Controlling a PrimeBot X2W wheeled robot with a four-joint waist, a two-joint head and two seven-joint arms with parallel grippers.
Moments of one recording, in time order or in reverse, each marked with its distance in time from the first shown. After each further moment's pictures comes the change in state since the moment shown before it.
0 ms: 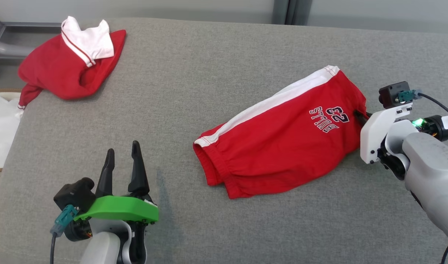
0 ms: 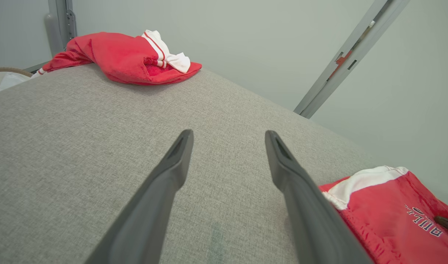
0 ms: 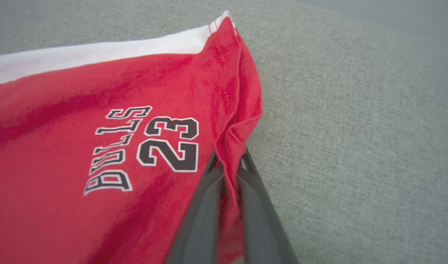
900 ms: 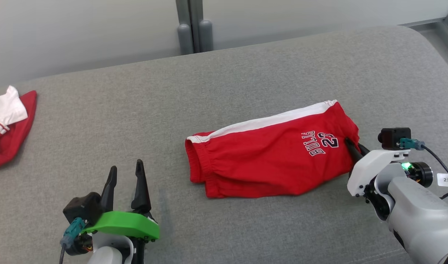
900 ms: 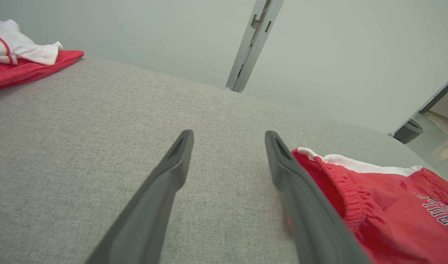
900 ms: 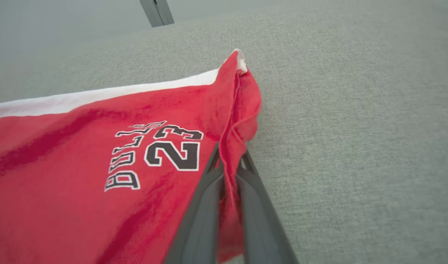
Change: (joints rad) left arm 0.048 -0.020 0.044 0.067 0.123 -0.054 0.000; right arm 0.197 0.098 -0.179 0.015 0.017 0.000 -0.241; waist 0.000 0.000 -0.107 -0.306
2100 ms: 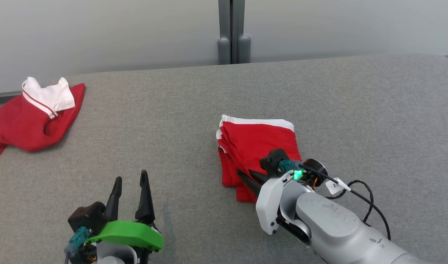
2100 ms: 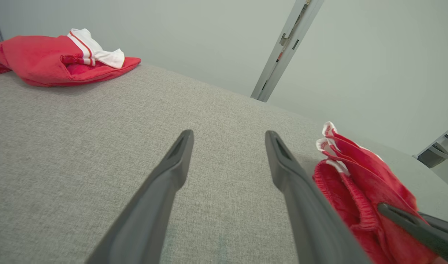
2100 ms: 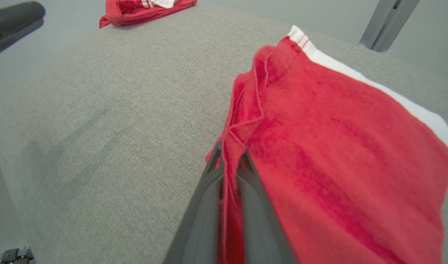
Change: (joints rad) left arm 0.037 -0.001 -0.019 0.002 -0.019 0.002 0.000; right arm 0.026 0.219 0.199 -0.252 -0.298 0.000 0.148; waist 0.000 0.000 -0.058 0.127
